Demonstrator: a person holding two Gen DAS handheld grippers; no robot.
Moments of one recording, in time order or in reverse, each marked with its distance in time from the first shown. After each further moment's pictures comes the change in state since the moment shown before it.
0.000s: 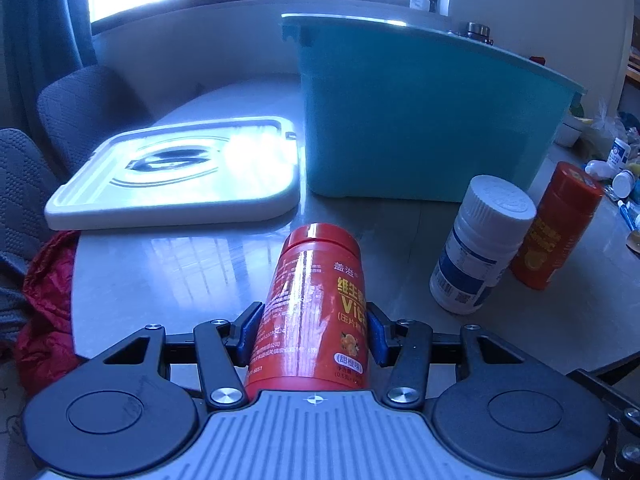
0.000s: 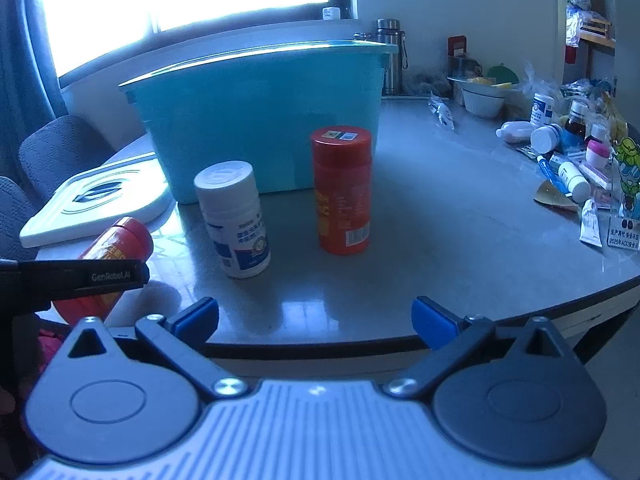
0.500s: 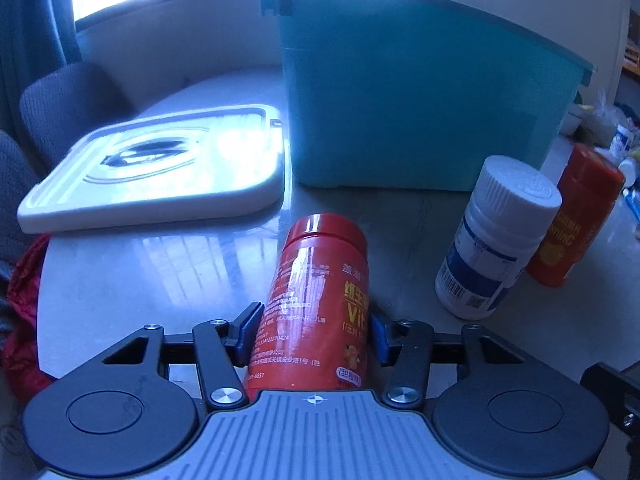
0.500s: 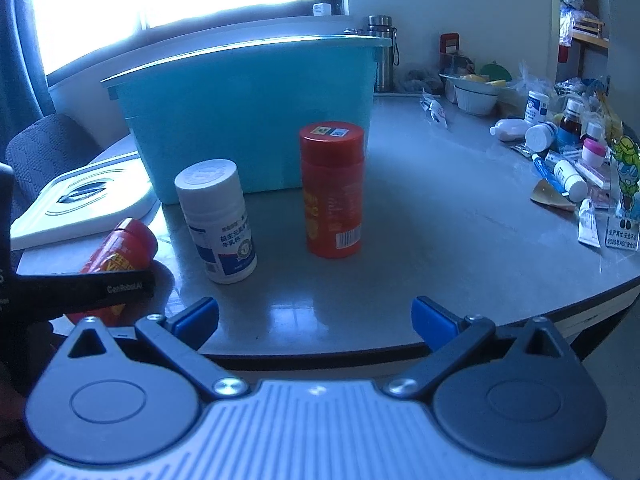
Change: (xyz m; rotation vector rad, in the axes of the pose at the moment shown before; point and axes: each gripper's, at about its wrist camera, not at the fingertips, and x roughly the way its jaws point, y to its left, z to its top) left arm 0.034 -0.004 0.000 0.005 0.020 -0.029; right arm 0.018 -0.002 0.003 0.003 0.009 -0.037
